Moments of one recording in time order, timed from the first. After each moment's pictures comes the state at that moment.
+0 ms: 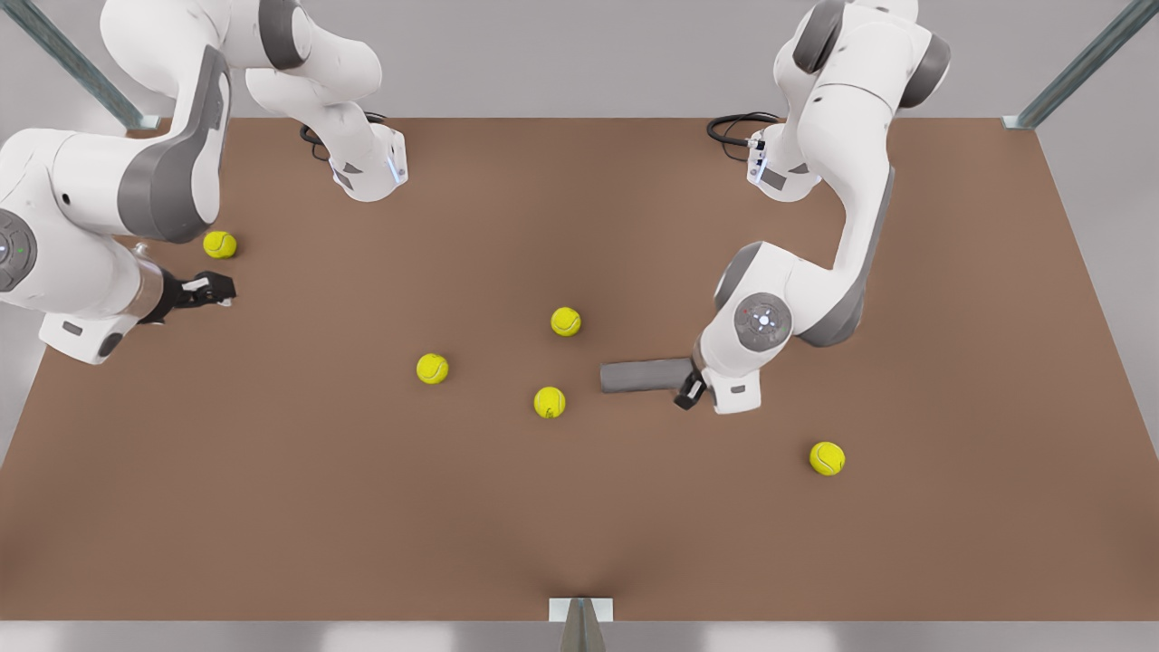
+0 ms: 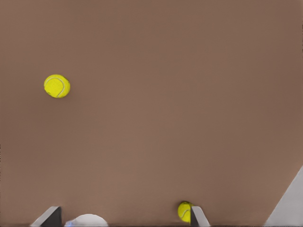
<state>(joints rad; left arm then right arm) -0.39 0.48 -0.08 -1.50 -0.06 1.91 -1.49 0.24 0.34 -0.28 -1.09 -0.06 1.16 -0.37</state>
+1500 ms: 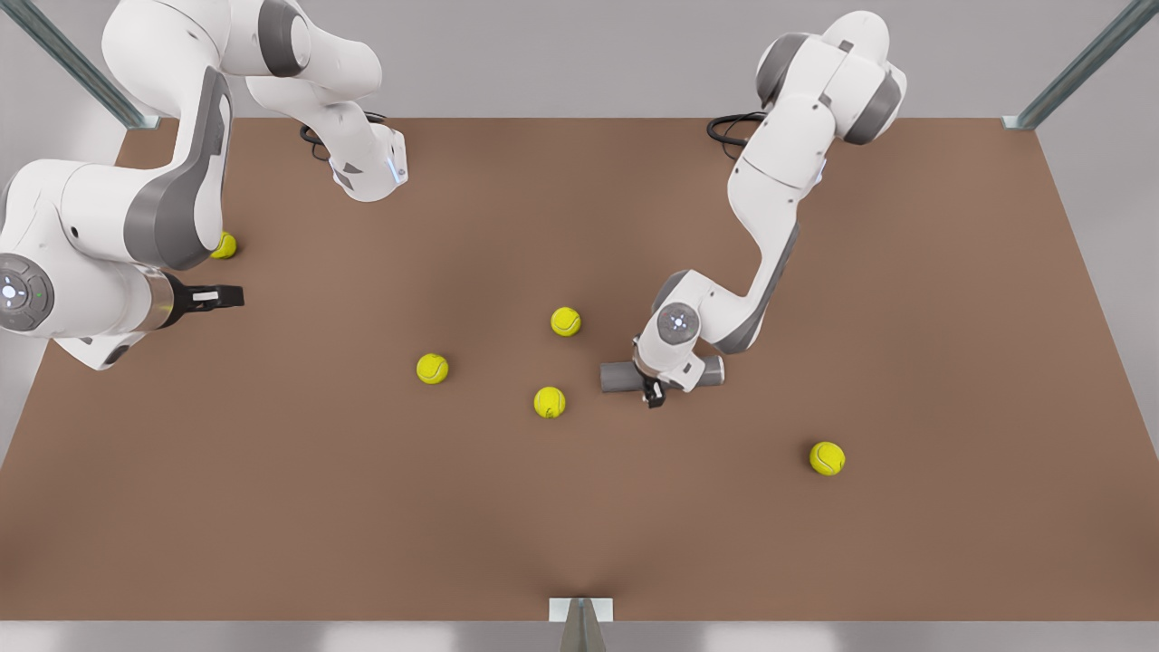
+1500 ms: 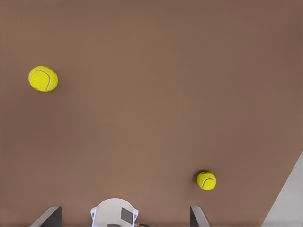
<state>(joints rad) -0.53 0.69 -0.08 -1.79 -0.03 2.50 -2.34 0.22 0.38 -0.27 -1.12 -0.05 1.10 -0.19</state>
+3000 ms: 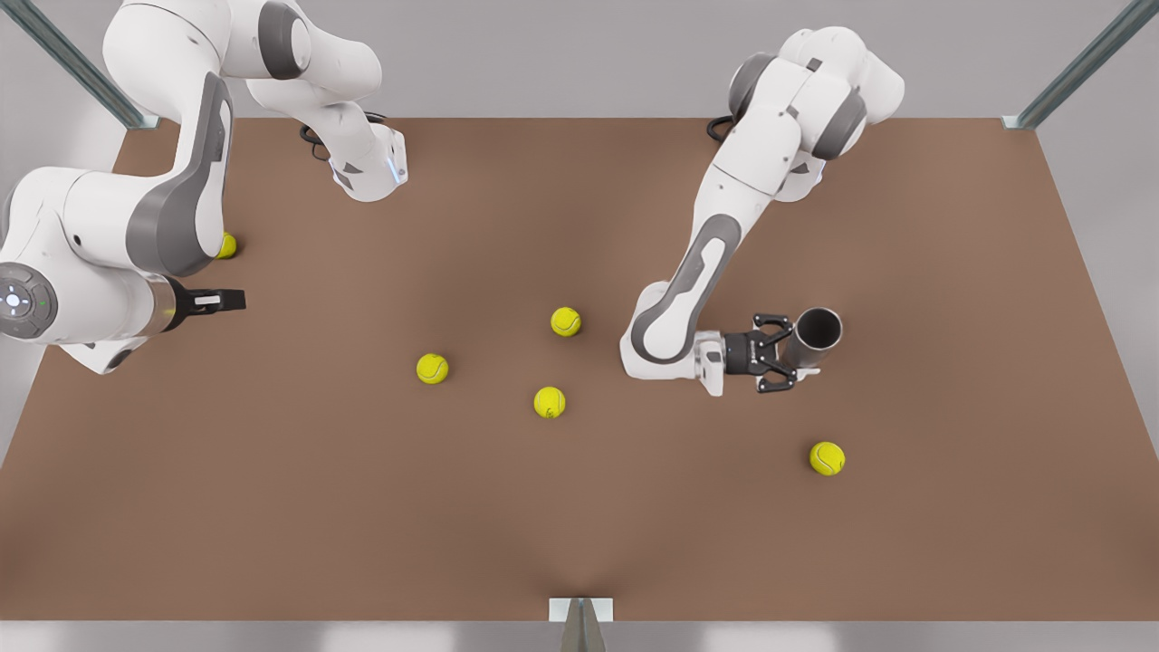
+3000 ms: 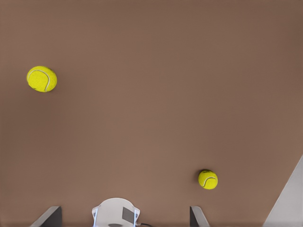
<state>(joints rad) -0.67 0.82 0.03 -1.53 1.23 1.02 -2.27 0.22 0.39 -0.27 -1.13 -0.04 1.10 -0.19</state>
